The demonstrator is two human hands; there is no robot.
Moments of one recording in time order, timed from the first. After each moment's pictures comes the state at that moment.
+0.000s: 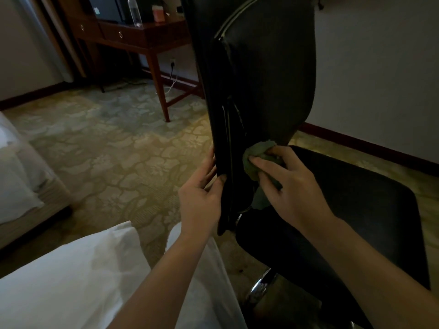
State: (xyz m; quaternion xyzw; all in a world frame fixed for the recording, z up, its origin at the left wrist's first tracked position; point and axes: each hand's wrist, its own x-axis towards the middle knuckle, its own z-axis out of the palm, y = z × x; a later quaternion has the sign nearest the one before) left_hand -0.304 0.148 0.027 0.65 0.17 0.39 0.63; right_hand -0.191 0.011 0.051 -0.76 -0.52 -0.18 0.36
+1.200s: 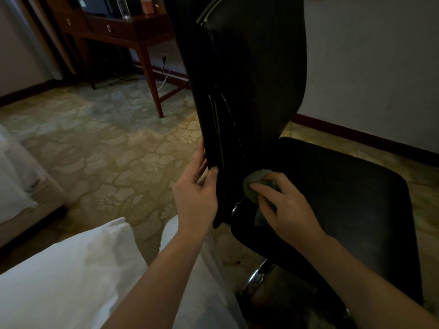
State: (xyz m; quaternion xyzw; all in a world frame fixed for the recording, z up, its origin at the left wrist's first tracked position) left_hand -0.302 0.140 0.021 0.67 0.18 0.42 0.59; right_hand -0.195 -0.018 -0.016 -0.78 -0.50 -0.13 0.34
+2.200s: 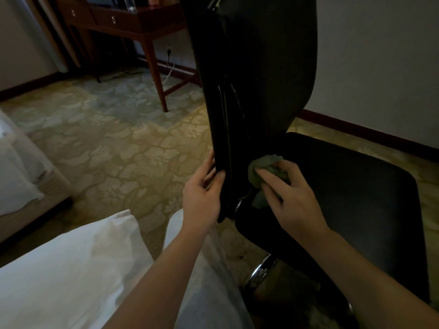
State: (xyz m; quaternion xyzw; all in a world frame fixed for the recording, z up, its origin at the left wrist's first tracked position) left_hand -0.305 0.148 -0.006 0.66 0.22 0.33 0.64; right_hand -0.200 -0.010 -0.013 -0.77 -0.48 -0.18 0.38
